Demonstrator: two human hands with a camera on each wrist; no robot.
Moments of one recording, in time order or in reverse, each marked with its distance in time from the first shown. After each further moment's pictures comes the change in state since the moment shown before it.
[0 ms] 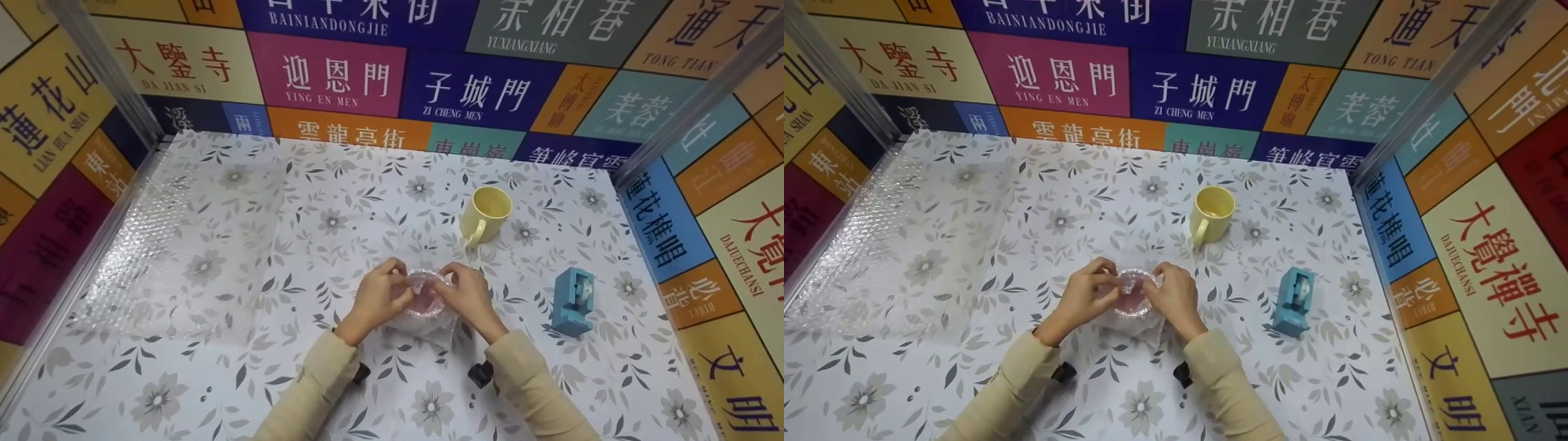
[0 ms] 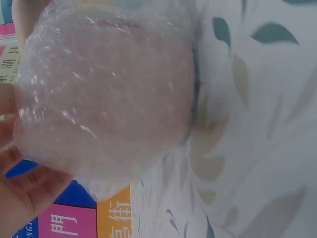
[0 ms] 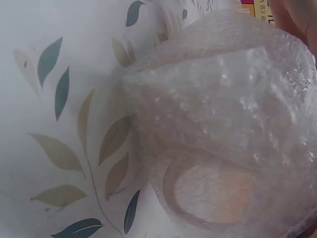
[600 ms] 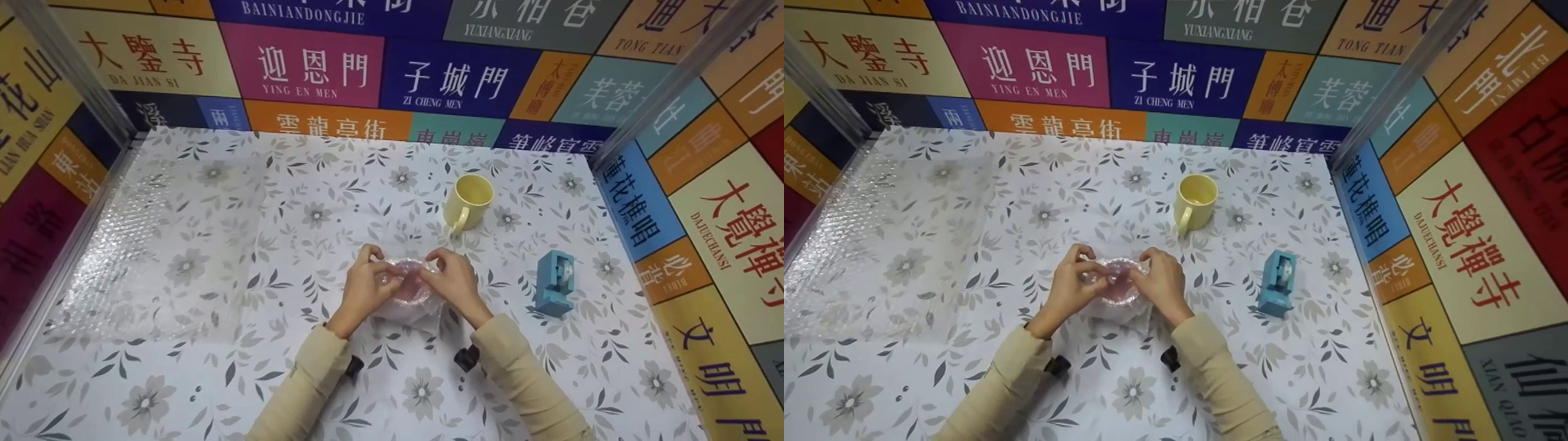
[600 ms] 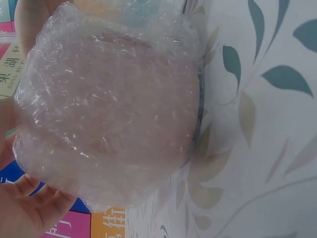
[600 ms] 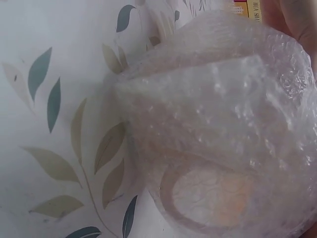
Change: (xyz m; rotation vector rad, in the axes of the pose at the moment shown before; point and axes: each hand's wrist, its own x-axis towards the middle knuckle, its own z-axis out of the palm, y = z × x) left_hand -0.004 0.004 0.005 -0.130 0.071 -0.180; right_hand -0.004 -0.003 -0.003 0.010 0.034 0.035
